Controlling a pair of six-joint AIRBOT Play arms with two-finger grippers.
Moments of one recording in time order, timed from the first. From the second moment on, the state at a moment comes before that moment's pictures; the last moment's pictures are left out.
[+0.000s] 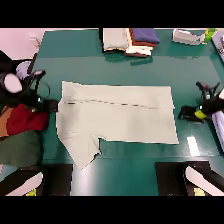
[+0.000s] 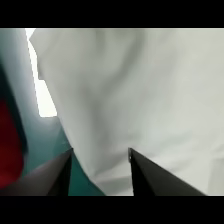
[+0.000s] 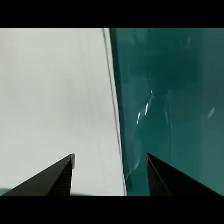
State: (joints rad) left arm -0.06 -1.03 0.95 1.42 -1.31 -1.60; right arm -0.26 -1.02 0.80 -1.39 1.36 1.54
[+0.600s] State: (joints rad) left arm -0.06 -0.86 0.71 1.40 -1.27 -1.63; right arm -0.28 -0.92 0.50 -1.35 1.33 1.54
